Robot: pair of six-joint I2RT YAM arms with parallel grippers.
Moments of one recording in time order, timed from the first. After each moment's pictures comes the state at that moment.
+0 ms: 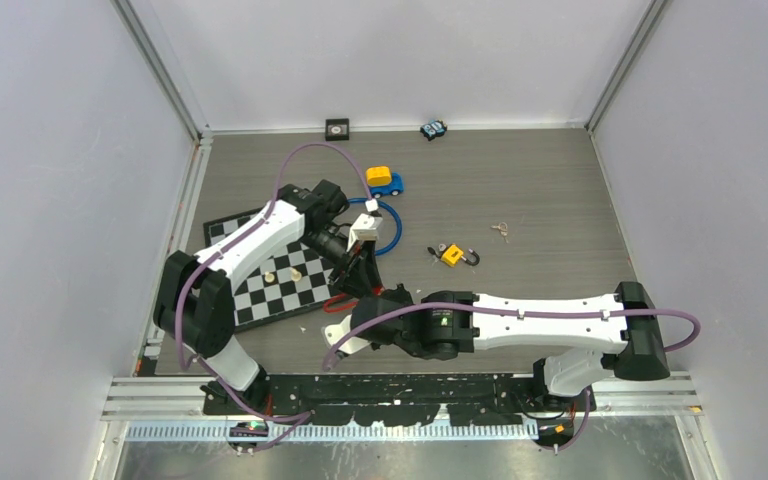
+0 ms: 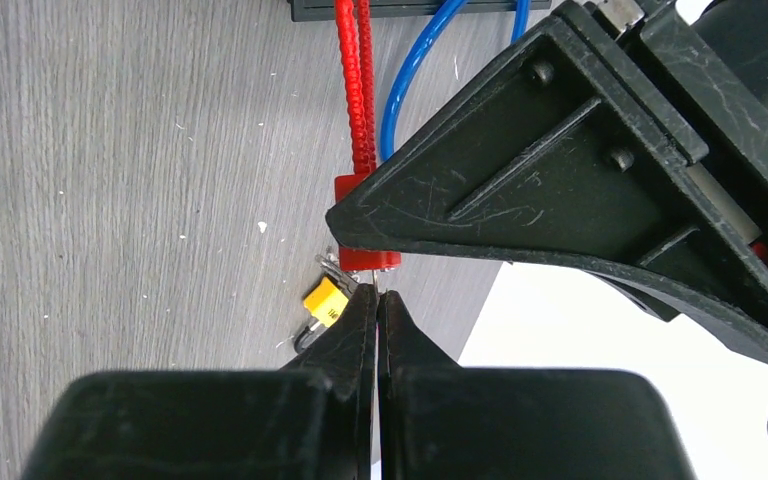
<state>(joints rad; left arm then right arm) -0.52 1.62 1.28 -1.18 1.25 1.07 1.46 1.45 1.27 -0.75 0.53 -0.77</state>
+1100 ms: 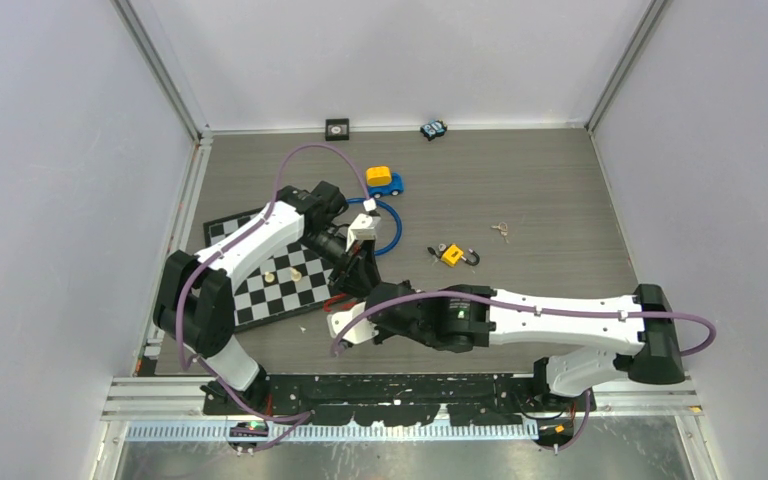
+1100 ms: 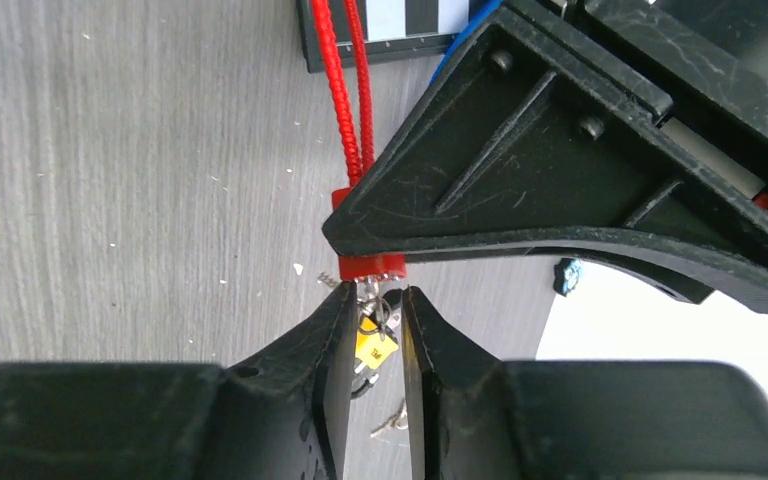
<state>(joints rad) -0.51 1.62 1.26 -1.17 1.27 1.08 1.41 1.38 1.19 -0.63 0.43 -0.71</state>
